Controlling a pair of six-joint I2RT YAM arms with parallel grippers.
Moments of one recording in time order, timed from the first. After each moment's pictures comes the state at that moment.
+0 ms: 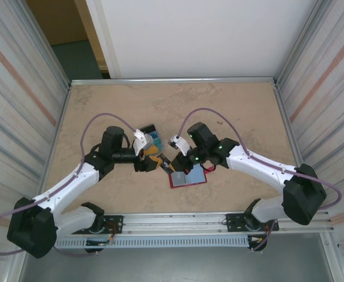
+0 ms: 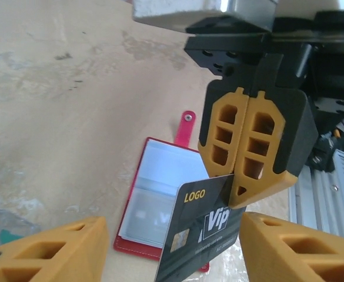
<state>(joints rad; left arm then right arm) -0.48 1.10 0.64 -0.15 0.80 0.23 0.80 1.36 0.94 -0.42 -0.57 0.06</state>
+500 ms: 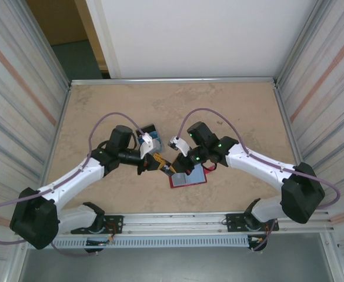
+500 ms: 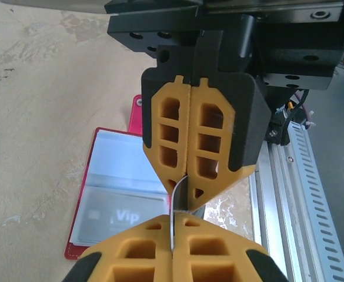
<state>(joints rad) -0.54 1.16 0.70 -0.25 0.87 0.32 0.78 1.38 0.96 -0.47 -0.63 0.01</state>
